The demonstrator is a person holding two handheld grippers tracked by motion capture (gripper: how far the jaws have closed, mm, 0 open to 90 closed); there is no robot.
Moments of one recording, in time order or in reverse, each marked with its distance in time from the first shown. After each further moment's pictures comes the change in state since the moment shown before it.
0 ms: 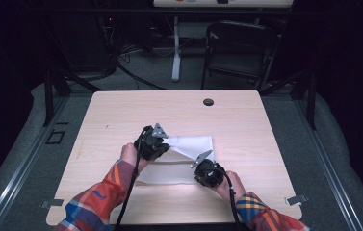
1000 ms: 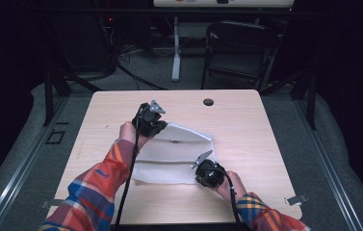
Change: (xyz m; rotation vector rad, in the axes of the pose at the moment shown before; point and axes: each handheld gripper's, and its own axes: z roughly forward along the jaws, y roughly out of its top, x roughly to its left) left arm 0.045 0.041 -0.011 -0.042 0.092 -0.040; right arm 0.000 -0.002 -0.001 0.001 0.016 0.003
